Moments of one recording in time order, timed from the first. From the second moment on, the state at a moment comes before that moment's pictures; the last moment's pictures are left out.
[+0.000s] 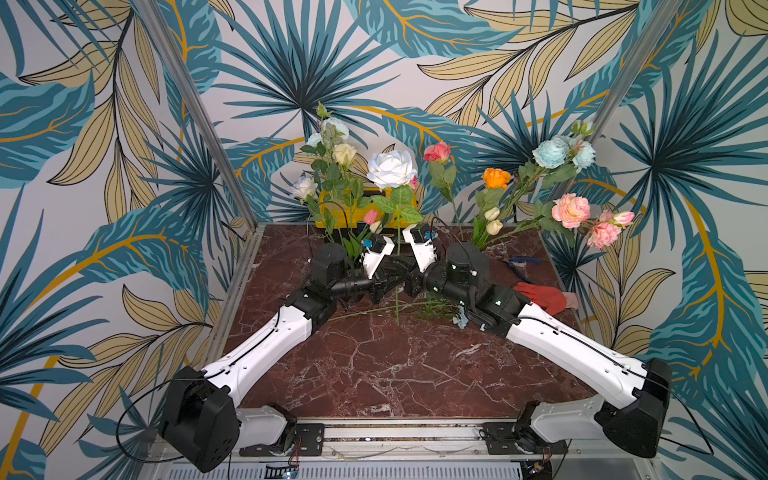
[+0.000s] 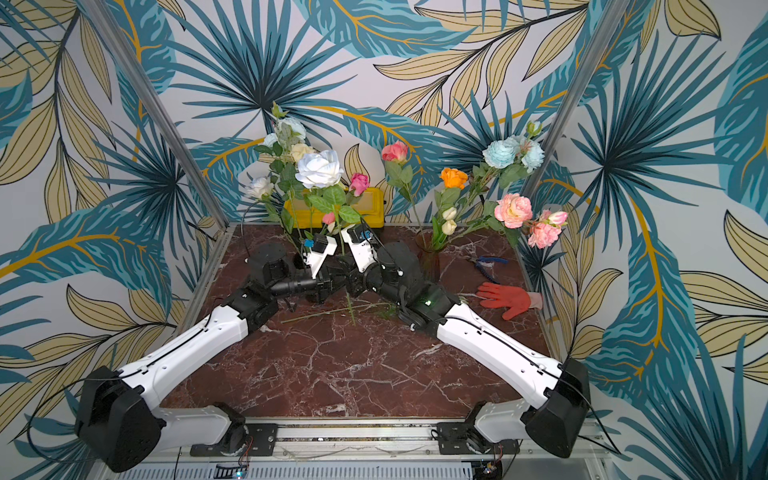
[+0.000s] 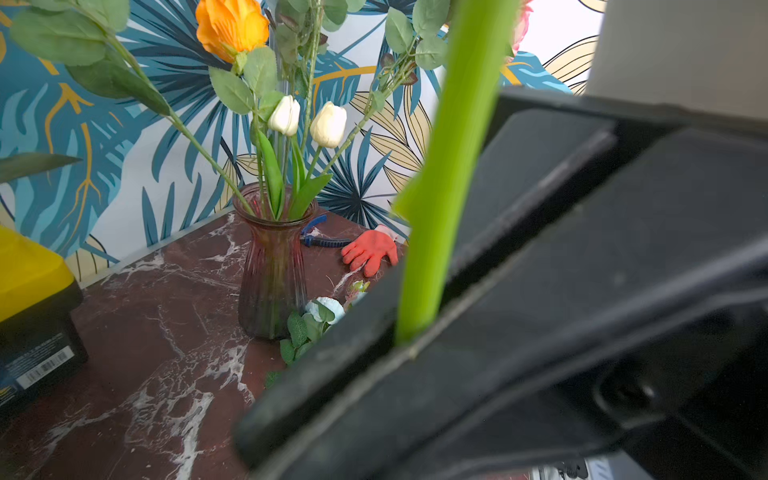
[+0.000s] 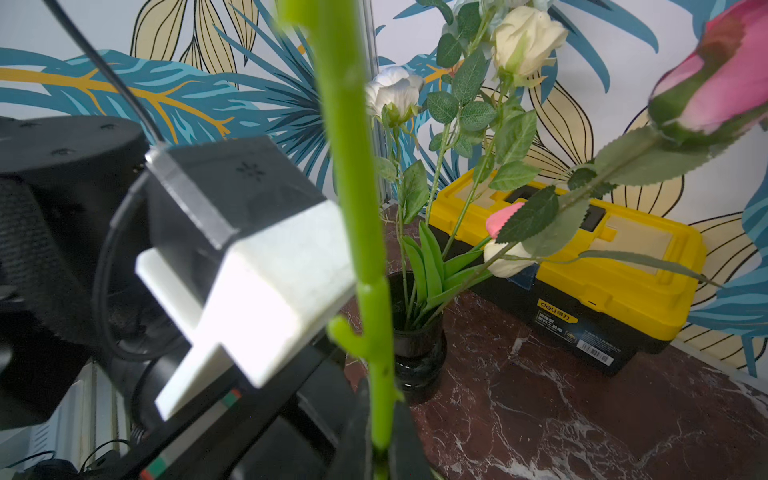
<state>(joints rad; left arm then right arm) -0.50 1.30 1.00 0.14 0.76 -0.15 0.79 1.35 1.26 -0.10 -0.02 0.10</state>
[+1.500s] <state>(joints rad) -0.89 1.75 1.22 -0.59 -0.26 0.57 0.61 0.80 1.11 -0.33 0.26 0.05</state>
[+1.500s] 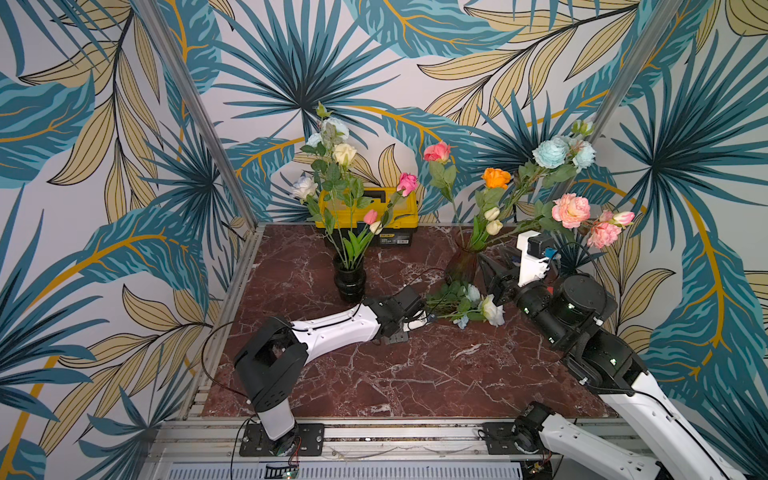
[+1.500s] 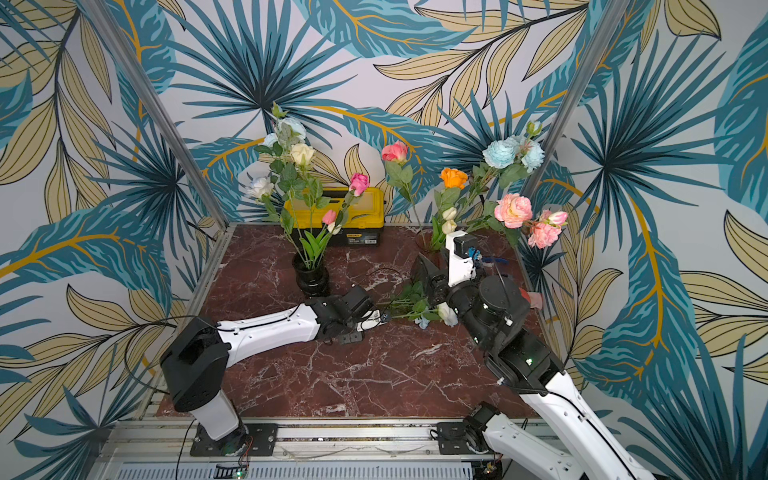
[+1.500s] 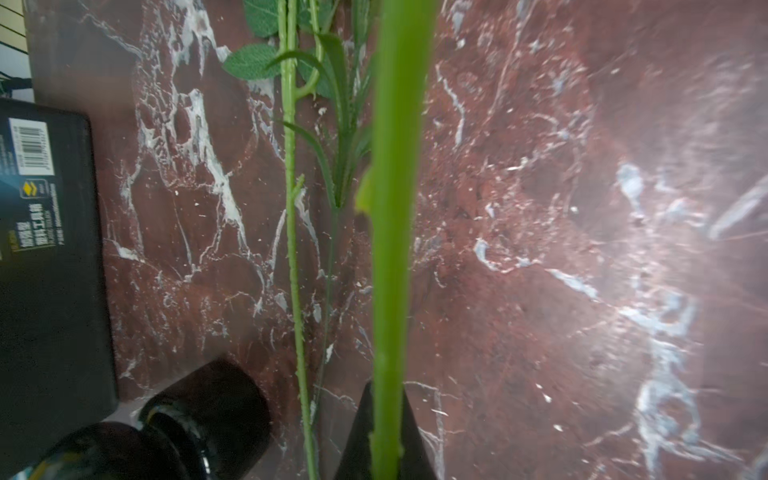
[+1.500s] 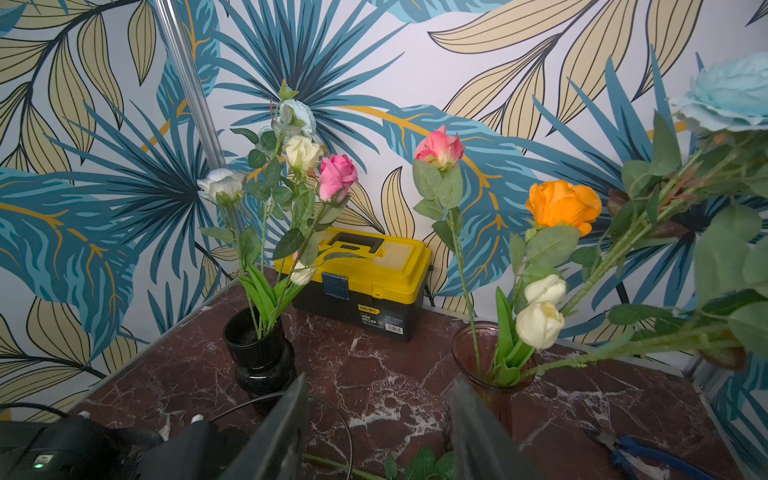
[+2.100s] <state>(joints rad) -0.79 1.94 1.35 -0.63 -0.24 0.65 0.52 0.86 1.09 -0.33 0.16 0.09</state>
